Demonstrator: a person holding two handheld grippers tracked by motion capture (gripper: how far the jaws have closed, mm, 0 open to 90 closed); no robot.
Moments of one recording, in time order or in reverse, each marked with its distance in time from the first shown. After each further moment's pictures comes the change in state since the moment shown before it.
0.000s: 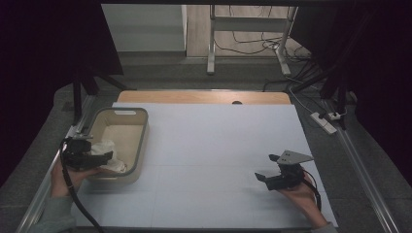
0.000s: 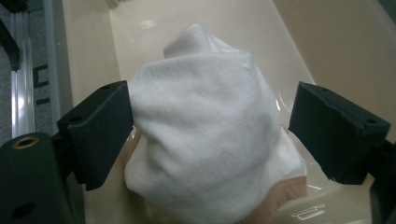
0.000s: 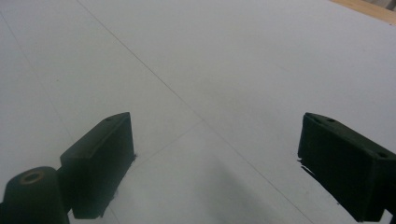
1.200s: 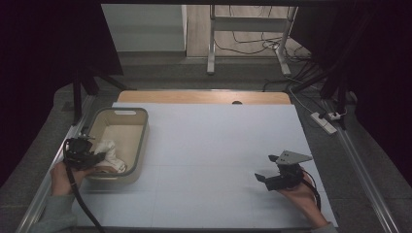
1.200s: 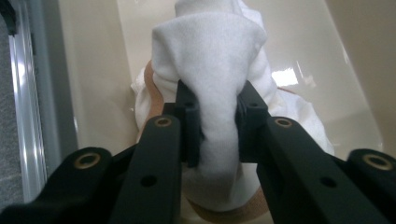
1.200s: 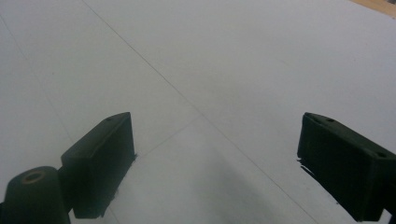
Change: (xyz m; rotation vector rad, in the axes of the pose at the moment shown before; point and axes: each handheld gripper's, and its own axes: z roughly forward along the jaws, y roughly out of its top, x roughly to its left) left arm 0.007 -0.002 0.012 0.120 0.018 -0.037; right arm 0.000 -0.001 0.002 0.026 -0.008 -0.007
